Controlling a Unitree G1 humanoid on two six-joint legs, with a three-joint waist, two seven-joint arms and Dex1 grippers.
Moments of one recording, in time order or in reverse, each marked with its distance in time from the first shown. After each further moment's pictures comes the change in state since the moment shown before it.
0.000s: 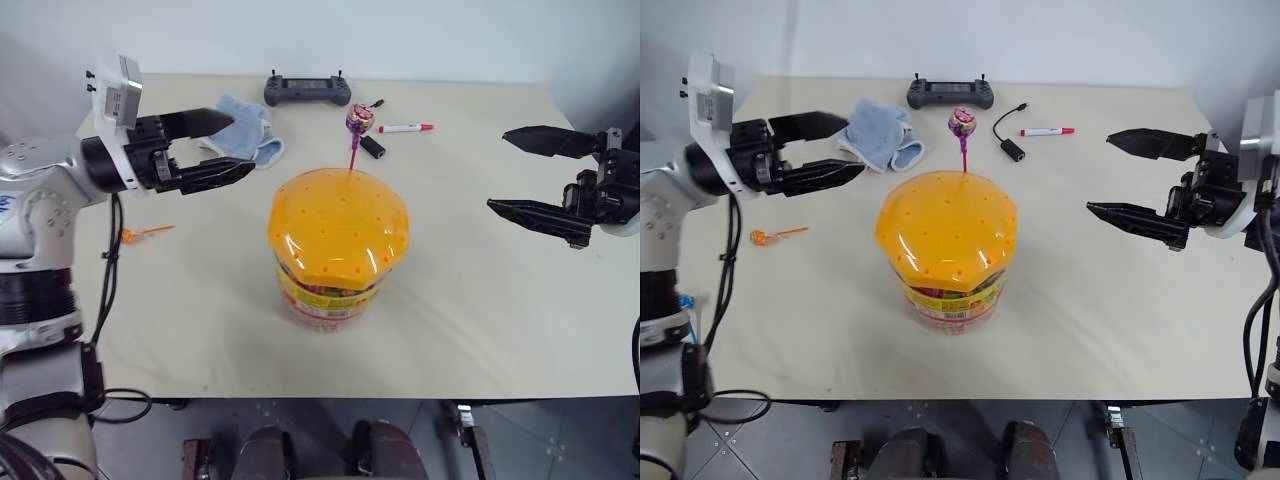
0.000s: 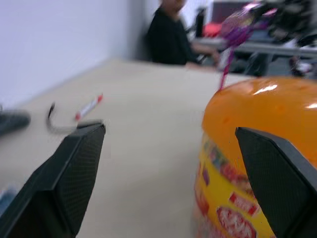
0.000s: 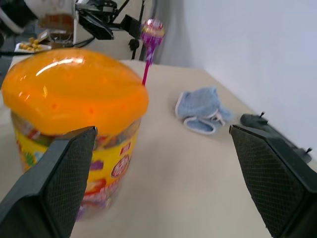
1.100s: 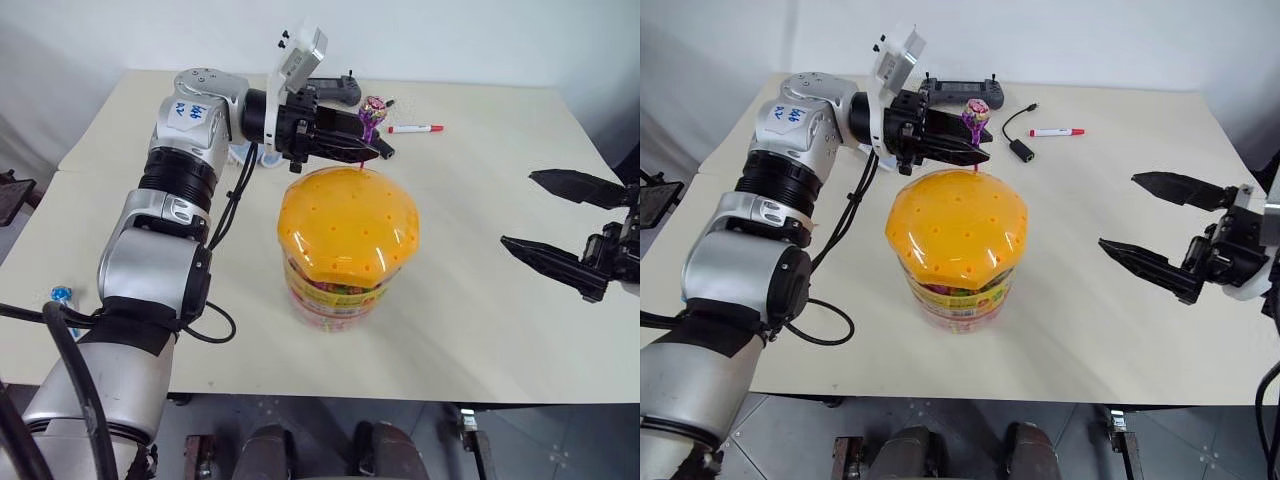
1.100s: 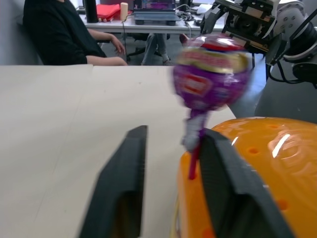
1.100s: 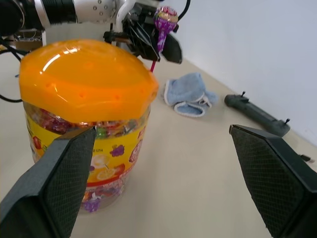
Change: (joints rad) left arm -0.578 -0.343 -0.263 0.800 0.318 -0.245 -0.290; right arm 0.406 0.013 -0.267 -0.313 0.142 0.057 -0.203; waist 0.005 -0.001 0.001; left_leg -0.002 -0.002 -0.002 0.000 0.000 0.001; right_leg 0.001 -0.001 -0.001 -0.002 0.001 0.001
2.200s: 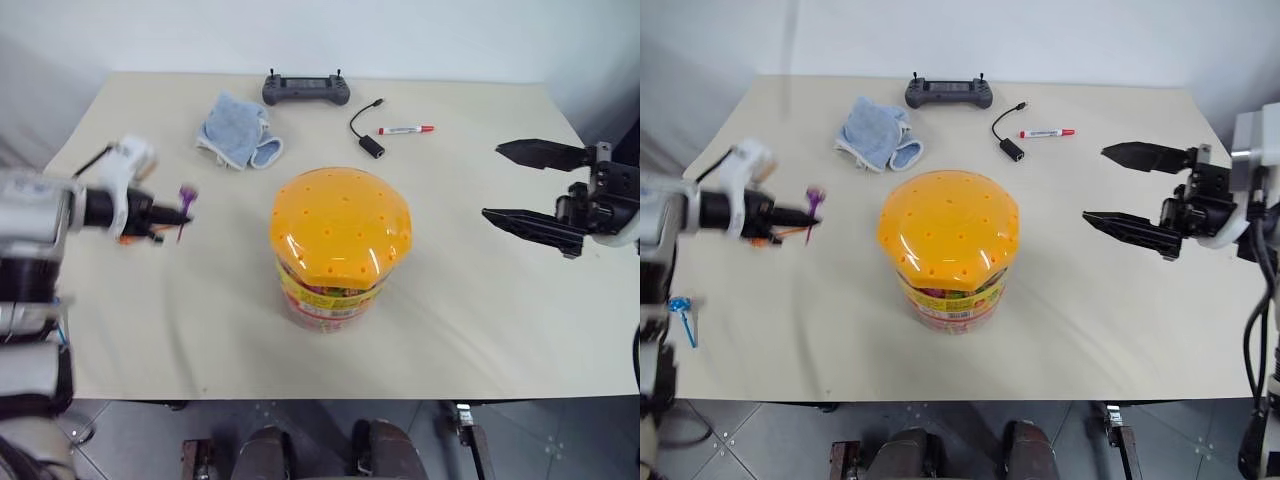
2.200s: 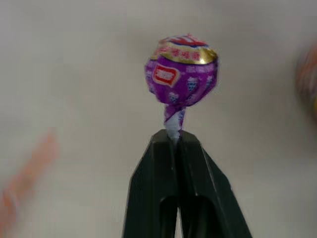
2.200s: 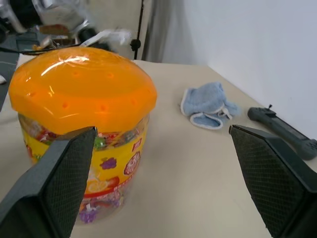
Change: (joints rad) left arm 0.743 0.660 0.036 -0.786 0.085 0.843 0.373; right arm -0.390 -0.011 0.316 0.348 -0.115 -0.065 0.214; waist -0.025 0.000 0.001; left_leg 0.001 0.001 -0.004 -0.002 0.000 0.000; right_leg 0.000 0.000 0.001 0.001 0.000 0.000
